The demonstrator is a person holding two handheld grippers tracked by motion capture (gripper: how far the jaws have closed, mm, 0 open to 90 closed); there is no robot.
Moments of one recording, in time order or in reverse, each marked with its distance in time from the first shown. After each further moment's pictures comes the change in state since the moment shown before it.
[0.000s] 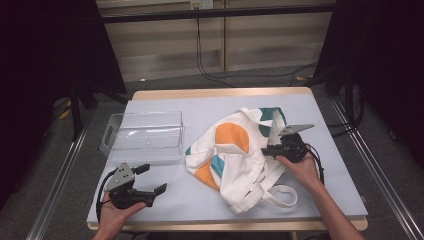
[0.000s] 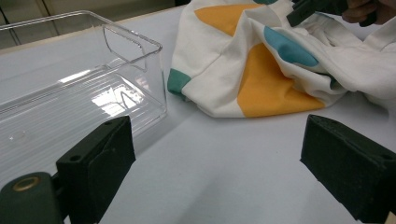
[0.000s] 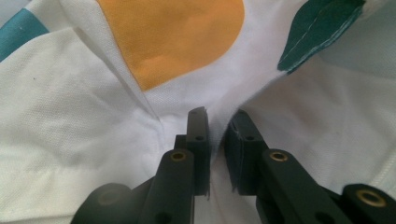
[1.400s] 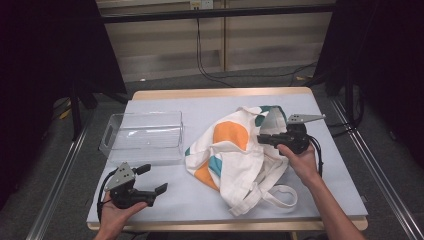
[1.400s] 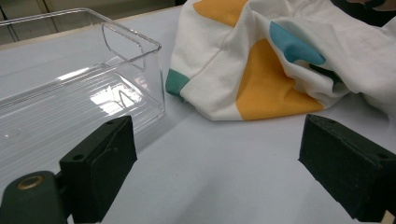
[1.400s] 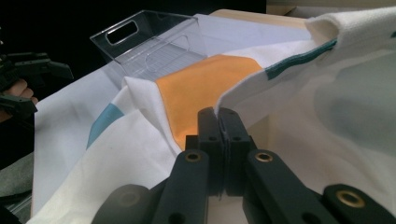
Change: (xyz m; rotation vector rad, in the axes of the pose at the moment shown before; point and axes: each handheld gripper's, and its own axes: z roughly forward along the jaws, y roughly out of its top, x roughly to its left) left arm -0.001 0.000 0.001 0.000 -0.006 -0.026; right arm 0.007 0.031 -0.023 -0.228 0.184 0.057
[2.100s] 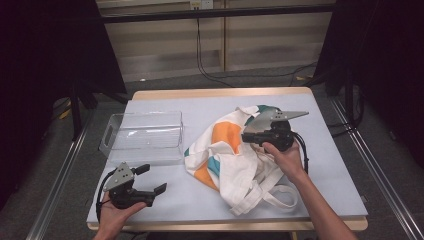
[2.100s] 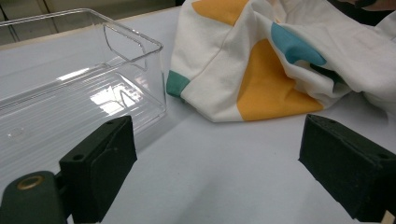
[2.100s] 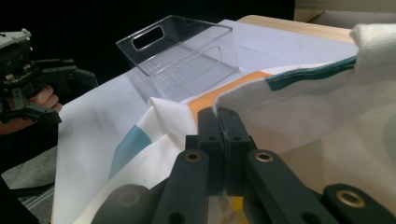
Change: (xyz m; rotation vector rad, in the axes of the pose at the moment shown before) left arm 0.001 0.000 -0.002 0.008 0.005 0.009; right arm 0.019 0.016 0.033 -0.003 0.088 -0.028
